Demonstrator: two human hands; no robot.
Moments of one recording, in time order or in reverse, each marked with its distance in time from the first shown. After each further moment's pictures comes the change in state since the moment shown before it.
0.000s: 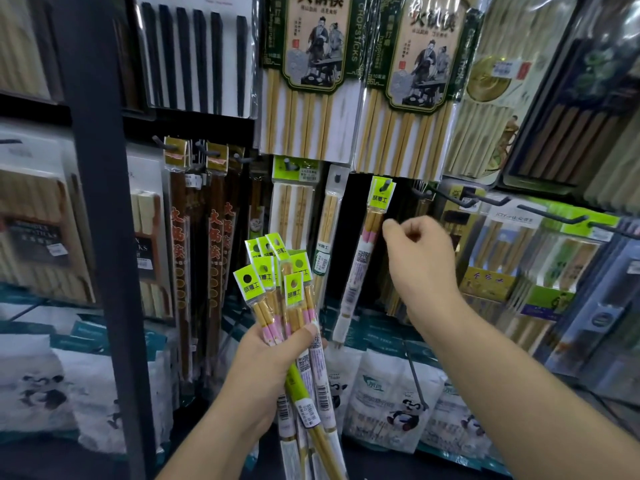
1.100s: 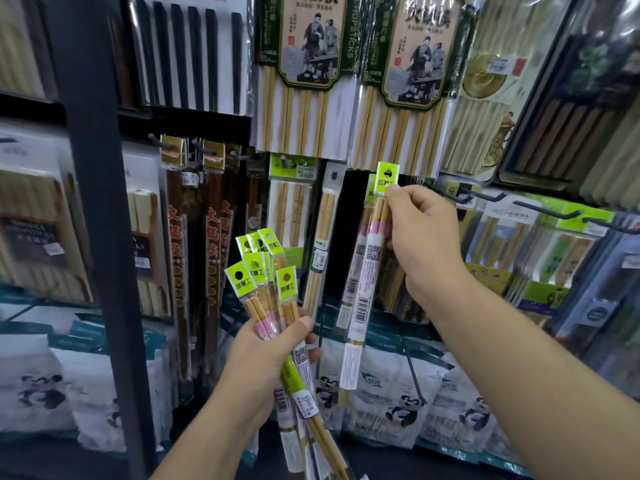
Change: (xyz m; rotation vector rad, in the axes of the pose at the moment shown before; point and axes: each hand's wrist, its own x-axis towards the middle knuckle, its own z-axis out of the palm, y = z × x) left_hand 0.003 0.002 0.000 -0.192 0.016 -0.040; right_hand 0.011 -0.027 -0.002 0.226 -0.038 -0.052
